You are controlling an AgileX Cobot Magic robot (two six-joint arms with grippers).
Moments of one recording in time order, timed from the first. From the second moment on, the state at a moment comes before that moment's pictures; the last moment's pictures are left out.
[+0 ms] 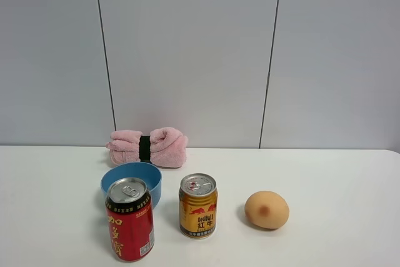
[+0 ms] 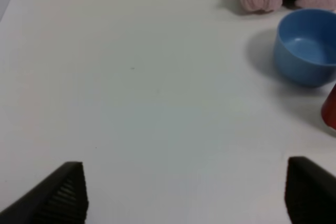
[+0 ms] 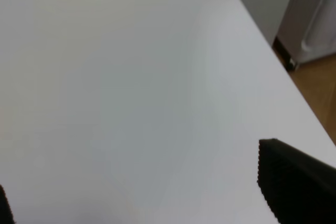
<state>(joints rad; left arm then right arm) 0.03 -0.01 -0.51 -0.05 1.05 0.05 -0.07 0.03 -0.50 -0.01 1.08 0.07</state>
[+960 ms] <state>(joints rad) 0.03 -0.01 -0.51 -0.05 1.05 0.05 -0.07 0.00 -0.50 -0.01 1.07 0.07</state>
